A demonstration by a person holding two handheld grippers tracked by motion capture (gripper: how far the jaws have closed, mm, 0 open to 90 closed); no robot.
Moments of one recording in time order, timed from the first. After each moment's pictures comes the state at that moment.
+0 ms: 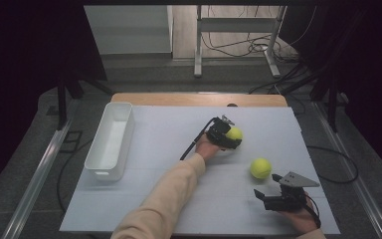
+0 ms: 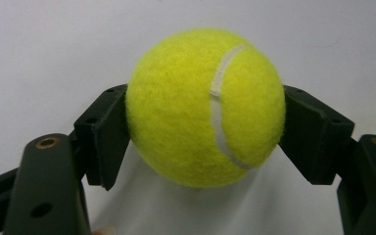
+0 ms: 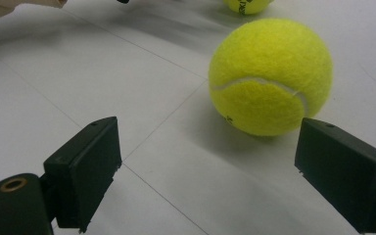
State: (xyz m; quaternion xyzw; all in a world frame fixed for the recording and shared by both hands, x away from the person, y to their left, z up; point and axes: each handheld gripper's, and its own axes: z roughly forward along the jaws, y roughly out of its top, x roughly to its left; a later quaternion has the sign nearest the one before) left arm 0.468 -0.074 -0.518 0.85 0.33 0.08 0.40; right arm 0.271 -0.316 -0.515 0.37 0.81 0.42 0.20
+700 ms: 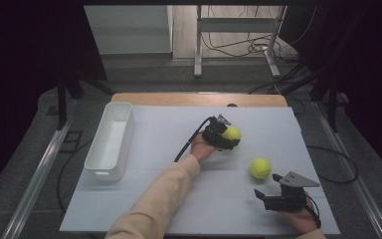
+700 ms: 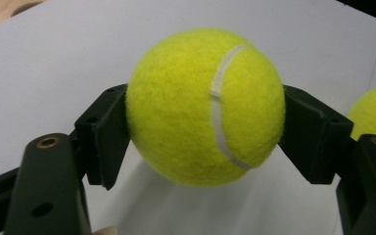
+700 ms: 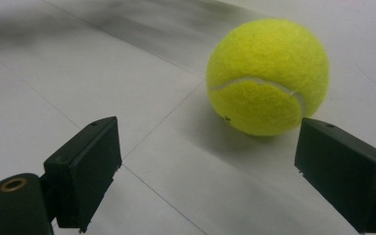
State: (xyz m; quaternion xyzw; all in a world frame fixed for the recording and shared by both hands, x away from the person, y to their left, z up) left arm 0.452 -0.057 -0.499 0.85 0.31 0.08 0.43; right arm 0.271 -0.316 -0.515 0.37 0.81 0.42 0.20
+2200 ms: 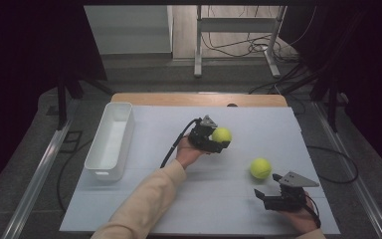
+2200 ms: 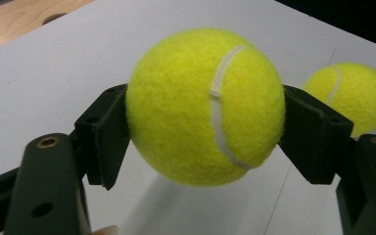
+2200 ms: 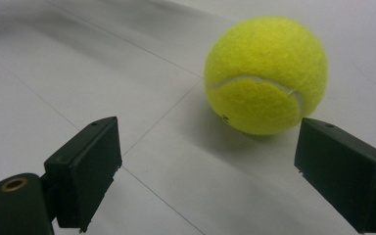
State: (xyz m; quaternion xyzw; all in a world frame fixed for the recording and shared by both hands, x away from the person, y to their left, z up) left arm 0.418 -0.011 -0.478 0.83 0.31 0.08 0.45; right arm 0.271 -0.316 -0.515 0.37 0.81 0.41 0.20
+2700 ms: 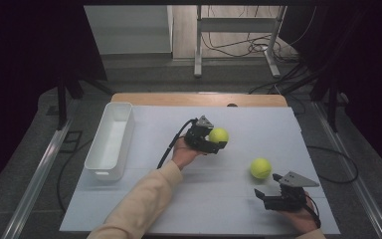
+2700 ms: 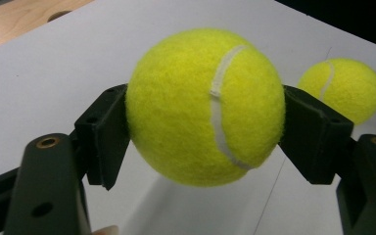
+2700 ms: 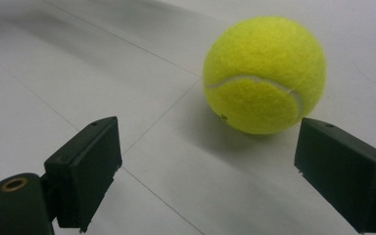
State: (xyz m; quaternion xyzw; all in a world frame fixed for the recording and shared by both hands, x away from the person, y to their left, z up) left arm 0.412 0.000 -0.473 0.83 0.31 0.08 0.45; right arm 0.271 -0.316 -0.515 0.37 0.81 0.41 0.20
